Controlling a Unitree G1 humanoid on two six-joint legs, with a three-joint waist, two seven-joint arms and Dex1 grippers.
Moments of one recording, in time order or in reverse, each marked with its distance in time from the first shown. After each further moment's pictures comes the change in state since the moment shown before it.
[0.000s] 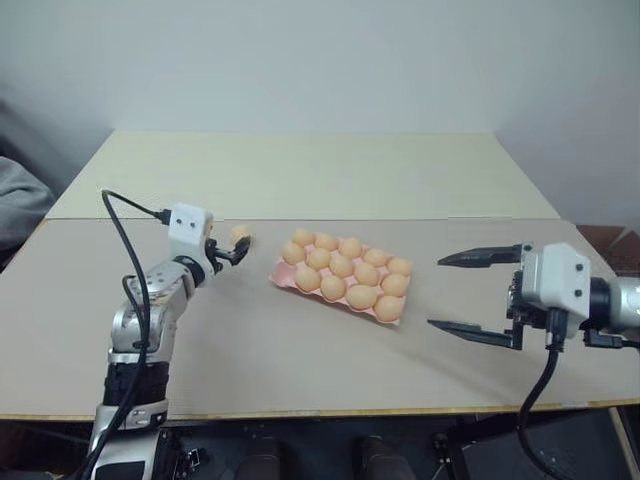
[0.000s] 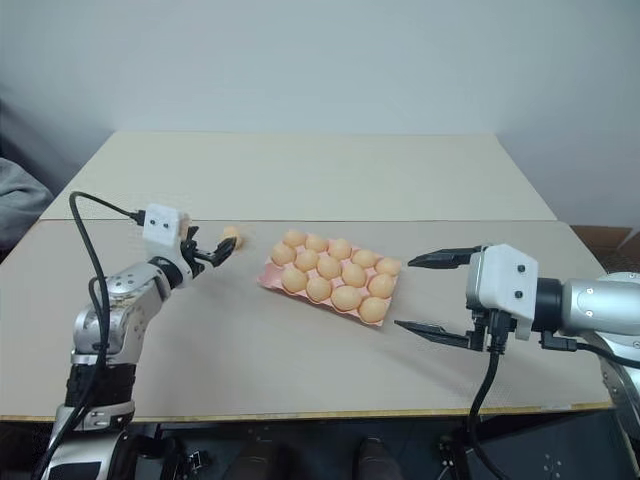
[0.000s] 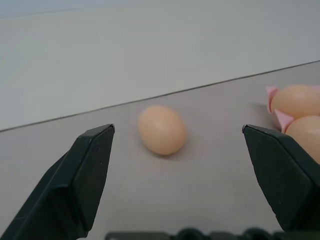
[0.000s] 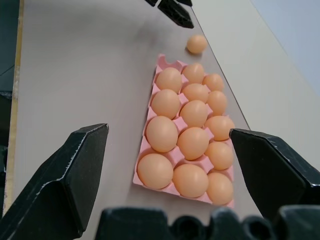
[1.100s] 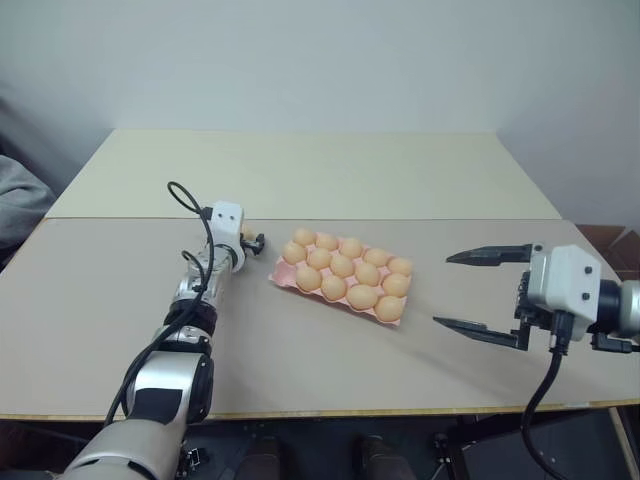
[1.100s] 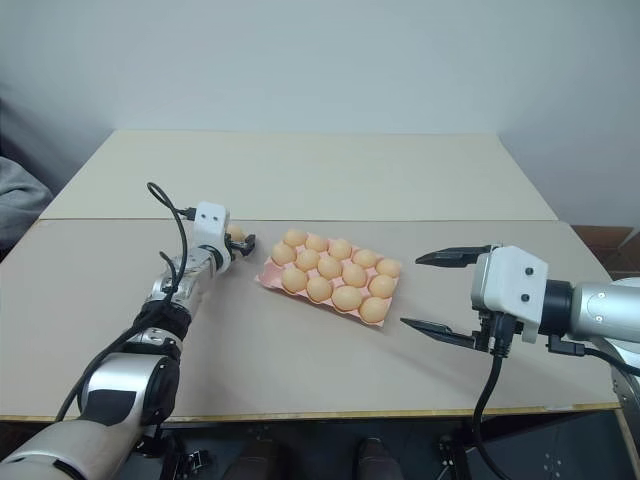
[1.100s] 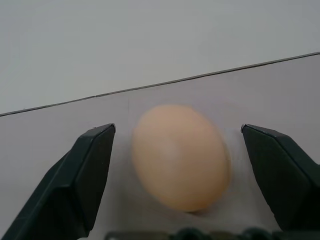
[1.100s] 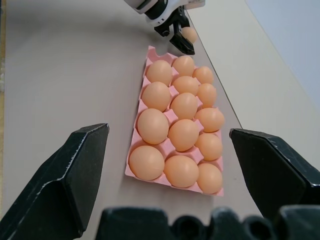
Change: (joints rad) left arm -0.435 -0.121 -0.075 0.988 0.170 -0.495 0.142; right arm 0.071 -0.008 -0.055 -0.048 -0.012 0.010 -0.045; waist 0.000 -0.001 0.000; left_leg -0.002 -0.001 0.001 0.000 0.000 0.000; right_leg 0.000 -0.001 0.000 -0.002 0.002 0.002
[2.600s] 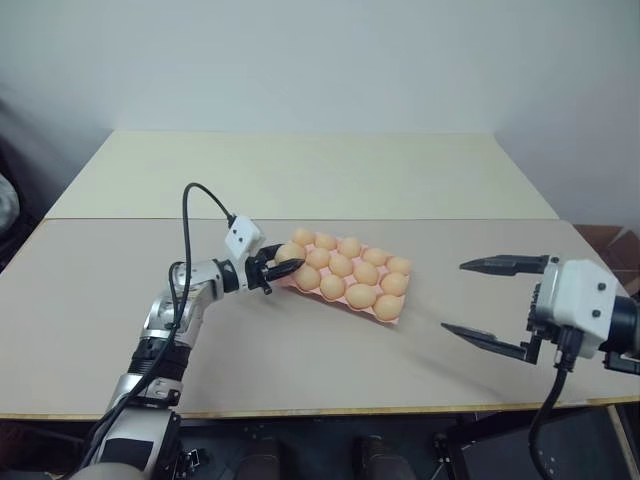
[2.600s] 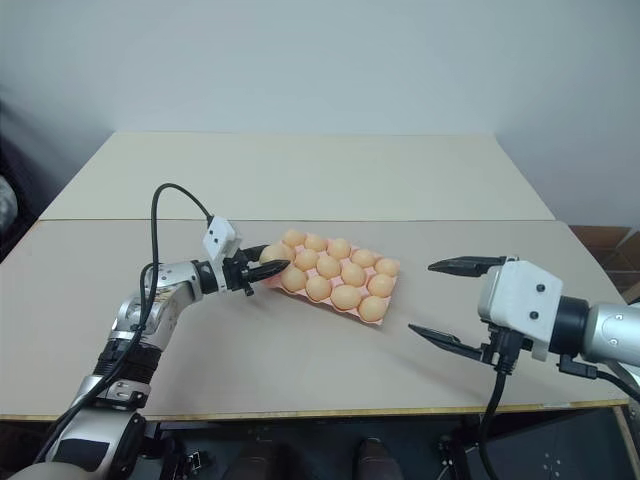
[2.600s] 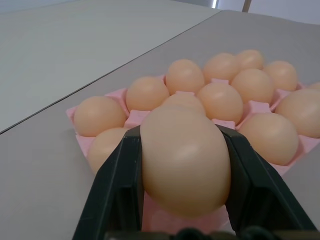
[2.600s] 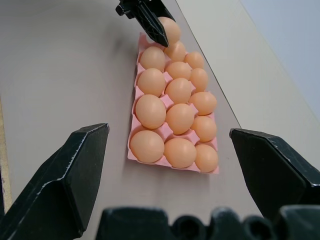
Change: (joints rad) left arm 0.304 0.140 -0.135 -0.626 -0.238 0.097 -0.744; right arm 0.140 0.009 -0.118 -0.107 0.002 0.044 -0.067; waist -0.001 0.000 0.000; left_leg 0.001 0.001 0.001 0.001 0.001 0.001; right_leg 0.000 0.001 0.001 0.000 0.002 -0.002
